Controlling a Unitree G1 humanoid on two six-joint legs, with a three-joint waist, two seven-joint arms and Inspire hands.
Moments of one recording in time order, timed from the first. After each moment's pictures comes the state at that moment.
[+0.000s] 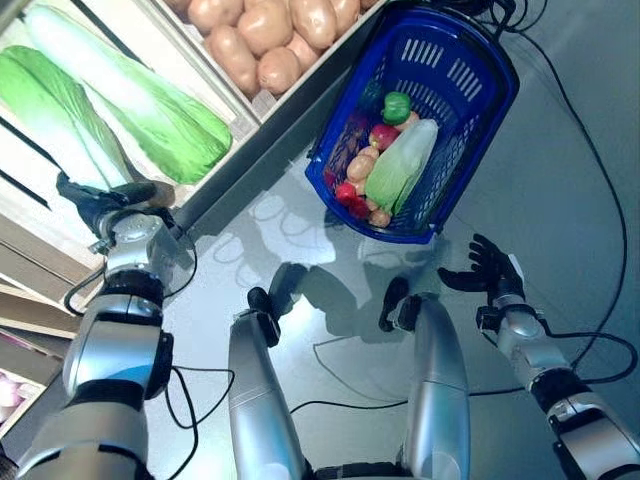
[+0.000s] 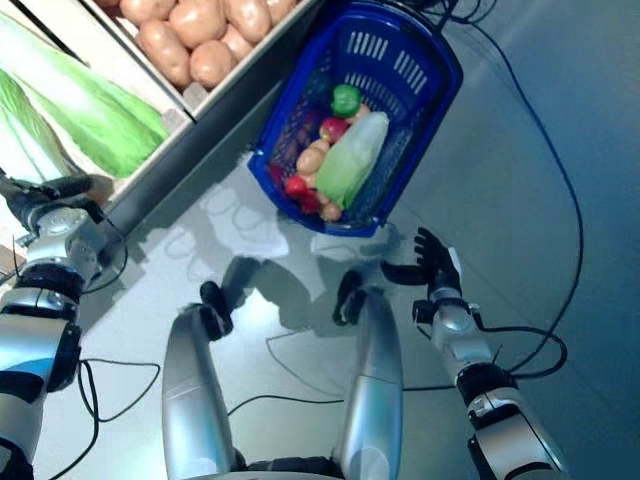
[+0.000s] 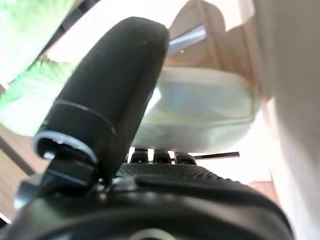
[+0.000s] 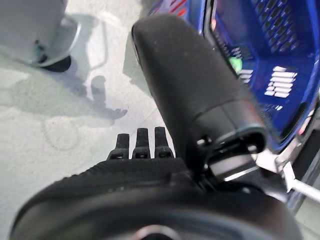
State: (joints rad) left arm -1.02 0.68 -0.15 1.18 -0.69 0.01 0.77; right arm -0.45 -0.55 0.34 0.77 0.61 -0.16 -0.22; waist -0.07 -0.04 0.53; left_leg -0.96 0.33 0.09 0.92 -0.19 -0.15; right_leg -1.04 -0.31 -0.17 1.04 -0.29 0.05
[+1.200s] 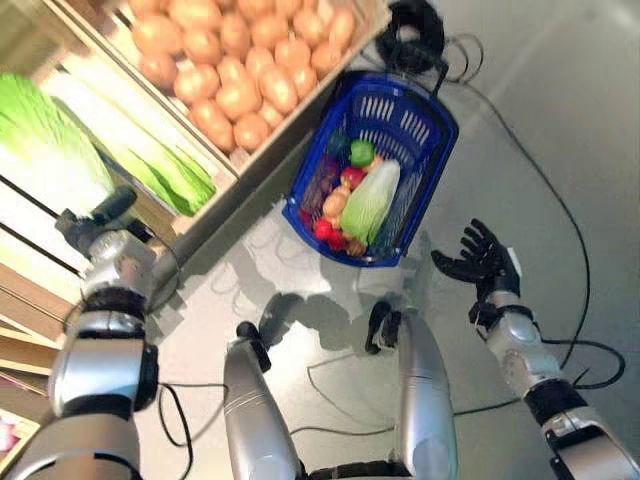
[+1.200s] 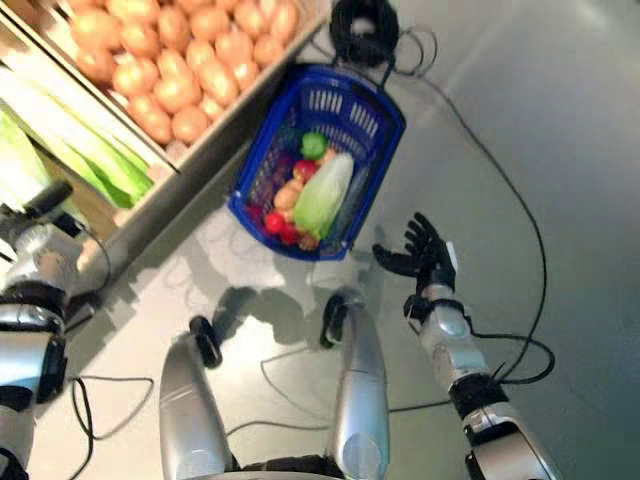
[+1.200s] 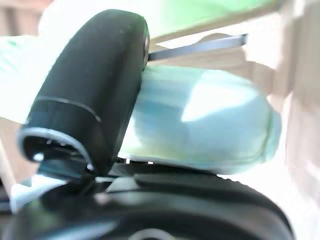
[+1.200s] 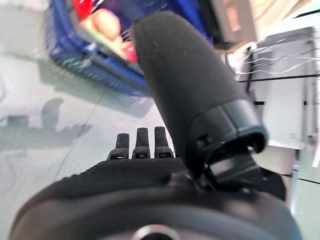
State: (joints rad) left arm -0.76 0.66 0.03 1.02 -0.89 -0.10 0.65; right arm -0.32 -0.49 0.29 0.53 0.72 -0.23 -0.22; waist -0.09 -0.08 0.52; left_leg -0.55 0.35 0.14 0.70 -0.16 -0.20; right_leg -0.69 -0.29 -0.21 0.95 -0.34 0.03
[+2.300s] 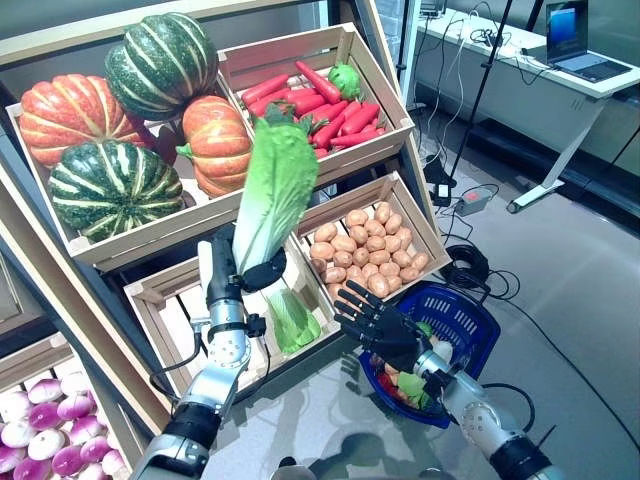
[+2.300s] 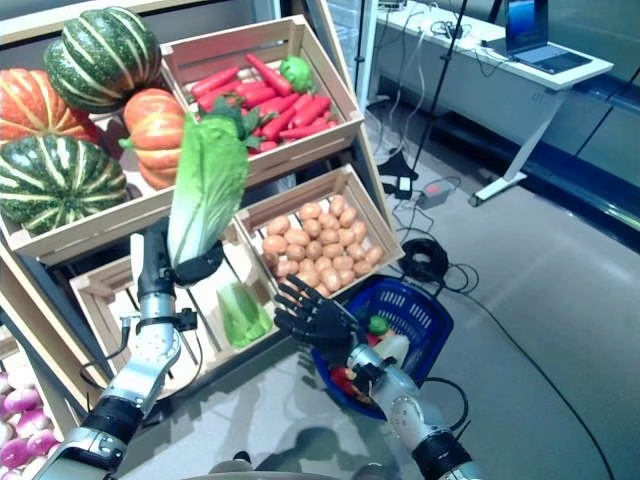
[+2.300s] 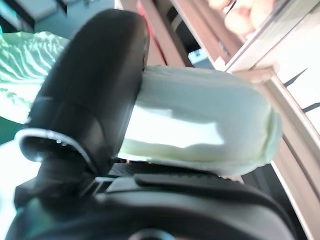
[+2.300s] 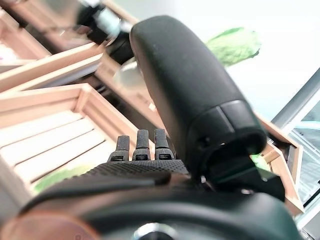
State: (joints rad) left arm -0.23 0.42 -0.26 0.43 0.01 -0.34 0.47; right arm -0.11 -0.30 0.42 0.33 1.15 0.02 0.49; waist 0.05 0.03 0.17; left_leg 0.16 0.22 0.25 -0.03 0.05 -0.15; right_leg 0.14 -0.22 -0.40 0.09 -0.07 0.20
